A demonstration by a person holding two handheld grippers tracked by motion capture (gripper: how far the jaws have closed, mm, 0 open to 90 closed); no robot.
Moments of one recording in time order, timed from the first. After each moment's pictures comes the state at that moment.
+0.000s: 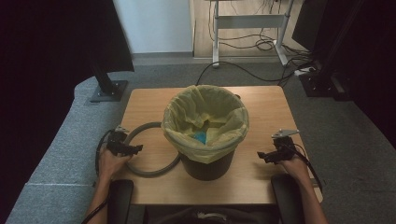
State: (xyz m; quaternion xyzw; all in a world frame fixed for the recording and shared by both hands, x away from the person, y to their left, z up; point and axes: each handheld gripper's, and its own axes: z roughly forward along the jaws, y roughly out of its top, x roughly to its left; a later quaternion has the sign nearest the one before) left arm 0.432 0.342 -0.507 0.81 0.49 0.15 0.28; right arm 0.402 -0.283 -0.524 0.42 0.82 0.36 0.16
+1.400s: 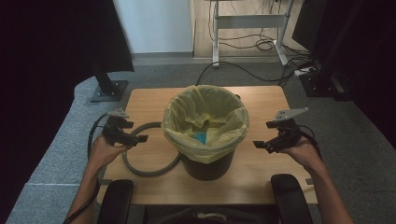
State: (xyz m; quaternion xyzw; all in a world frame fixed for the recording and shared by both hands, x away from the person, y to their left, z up) left arm 0.401 0.300 -0.380 0.85 0.37 0.10 0.36; right arm 0.380 -0.253 -0.391 0.30 0.84 0.43 0.12
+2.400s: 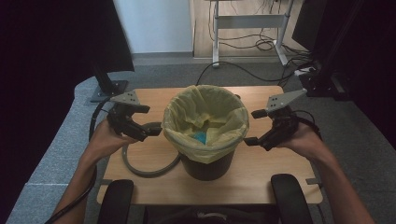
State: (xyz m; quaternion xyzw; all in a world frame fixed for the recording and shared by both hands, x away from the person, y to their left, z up) left arm 0.365 0.232 -0.275 0.89 0.23 0.10 0.39; right arm 0.349 -0.206 -0.292 0.18 0.87 0.46 0.08
